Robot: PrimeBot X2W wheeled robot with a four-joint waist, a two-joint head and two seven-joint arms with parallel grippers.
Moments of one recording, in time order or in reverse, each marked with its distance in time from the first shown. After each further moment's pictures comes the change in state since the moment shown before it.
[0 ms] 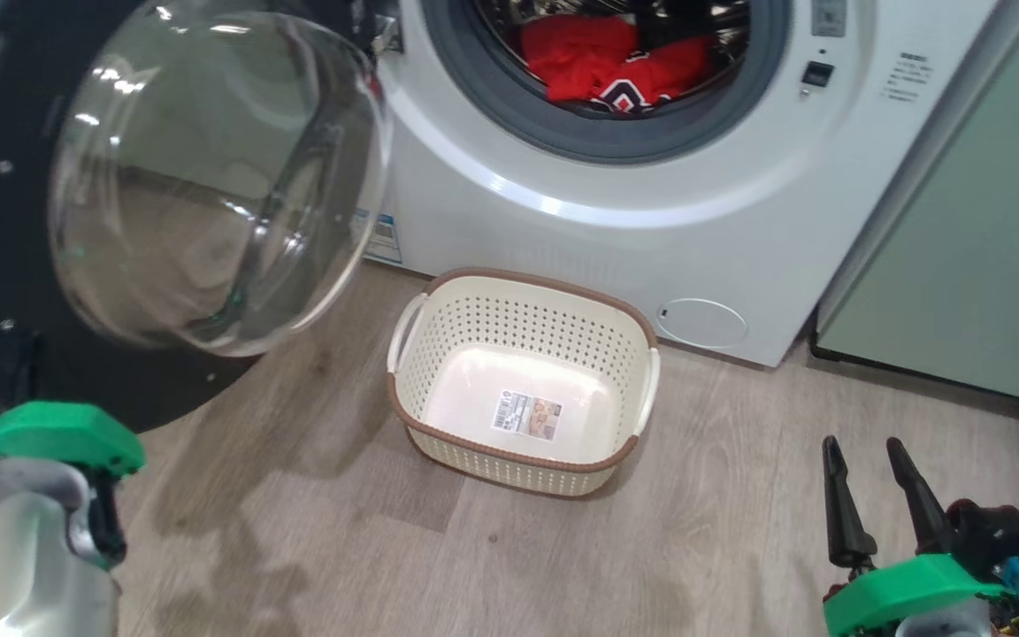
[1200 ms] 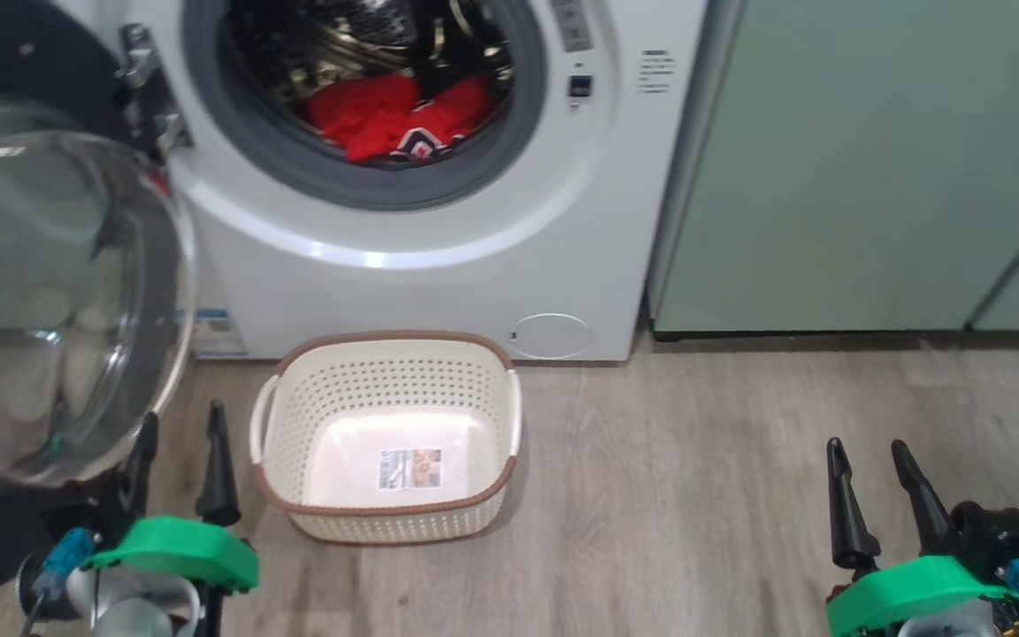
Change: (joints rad) left arm 0.300 -0.143 -0.011 -0.297 0.163 -0.160 0.000; right arm 0.000 0.002 -0.007 0.003 0.001 0.000 0.000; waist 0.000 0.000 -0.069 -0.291
